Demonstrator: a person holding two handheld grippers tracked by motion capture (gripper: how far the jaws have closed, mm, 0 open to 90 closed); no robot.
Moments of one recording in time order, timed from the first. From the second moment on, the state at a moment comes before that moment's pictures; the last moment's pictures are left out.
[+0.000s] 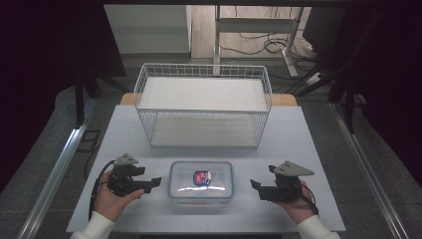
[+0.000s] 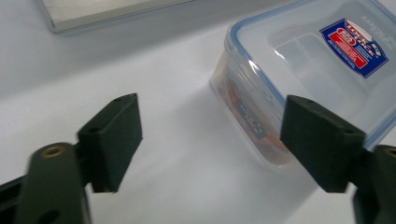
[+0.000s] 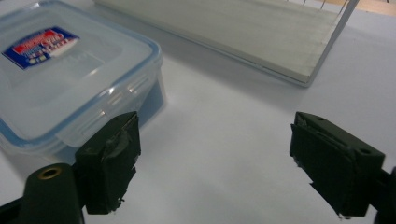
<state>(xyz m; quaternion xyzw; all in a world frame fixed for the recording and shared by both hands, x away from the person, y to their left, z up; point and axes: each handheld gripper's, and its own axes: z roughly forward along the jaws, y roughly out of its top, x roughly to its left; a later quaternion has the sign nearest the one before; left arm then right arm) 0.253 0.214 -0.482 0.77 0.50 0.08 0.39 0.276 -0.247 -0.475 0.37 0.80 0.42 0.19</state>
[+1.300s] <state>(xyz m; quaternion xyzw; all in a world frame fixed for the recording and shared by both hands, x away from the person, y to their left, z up) 0.285 0.198 -0.509 0.73 0.50 -0.10 0.46 0.286 -0.195 -0.488 0.40 0.81 0.43 0.01</state>
